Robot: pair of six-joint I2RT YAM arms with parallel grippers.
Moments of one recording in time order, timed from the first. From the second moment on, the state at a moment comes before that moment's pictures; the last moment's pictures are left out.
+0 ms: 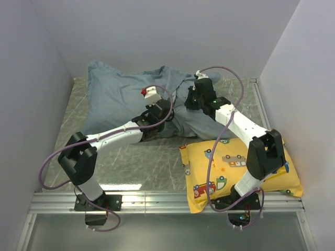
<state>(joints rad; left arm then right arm) -0.83 1.65 1.21 -0.03 -0.71 -0.85 0.45 1.64 1.32 -0.31 0.03 0.43</state>
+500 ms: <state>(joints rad) -0.61 1.48 1.11 -0.09 -0.58 -0.91 0.24 1.51 1.22 -0.34 0.20 0.45</state>
